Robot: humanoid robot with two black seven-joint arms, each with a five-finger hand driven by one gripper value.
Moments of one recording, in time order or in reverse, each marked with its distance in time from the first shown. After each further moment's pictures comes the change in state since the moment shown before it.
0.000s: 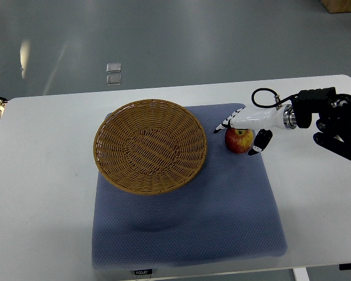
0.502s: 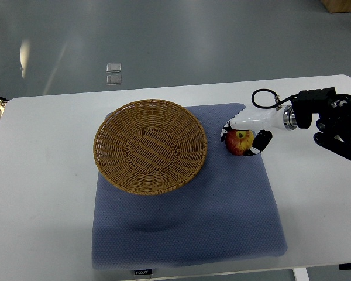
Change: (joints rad) left arm 0.000 0.000 0.000 0.000 0.000 0.000 0.000; right arm 0.000 0.000 -0.001 -0.001 -0.001 0.008 0.003
